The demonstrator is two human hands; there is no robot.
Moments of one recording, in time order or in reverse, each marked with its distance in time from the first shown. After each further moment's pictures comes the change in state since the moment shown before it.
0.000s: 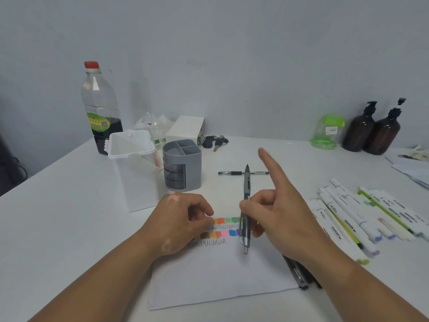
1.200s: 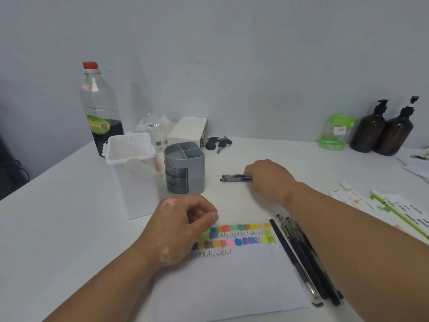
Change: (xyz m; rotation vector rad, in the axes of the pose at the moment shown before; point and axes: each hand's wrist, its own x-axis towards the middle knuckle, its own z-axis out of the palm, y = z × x) left_hand 0.000 0.004 0.001 -0.132 0.079 -0.075; right_hand 0.142 0.051 -0.008 -1.236 -0.223 -0.015
